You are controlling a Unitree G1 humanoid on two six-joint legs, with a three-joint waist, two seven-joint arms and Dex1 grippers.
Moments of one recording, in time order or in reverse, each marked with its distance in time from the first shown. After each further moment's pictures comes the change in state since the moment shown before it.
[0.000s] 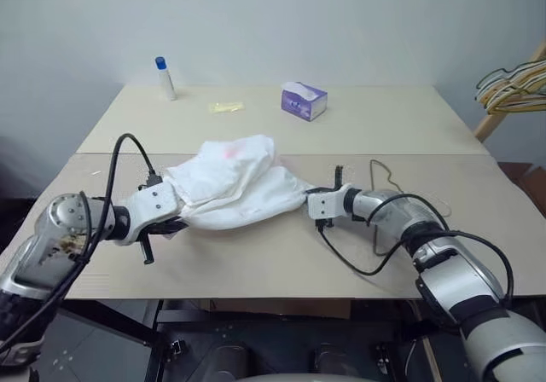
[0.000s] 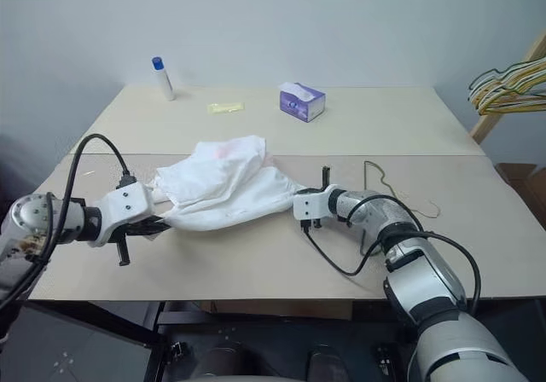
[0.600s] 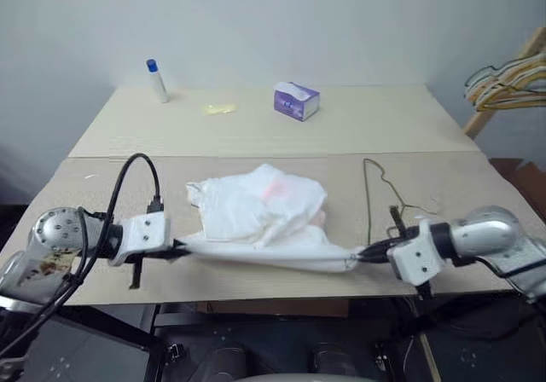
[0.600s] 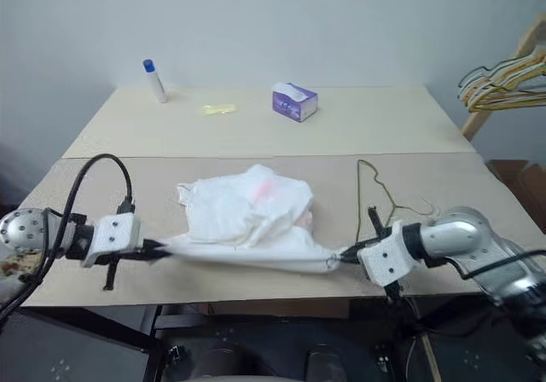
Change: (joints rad) left arm 0.125 0.079 0.016 0.083 -0.121 -0.415 -0.272; right arm 0.632 -0.701 -0.175 -1.185 0.751 0.276 0.784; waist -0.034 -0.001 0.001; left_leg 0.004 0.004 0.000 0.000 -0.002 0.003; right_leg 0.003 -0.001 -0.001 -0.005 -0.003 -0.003
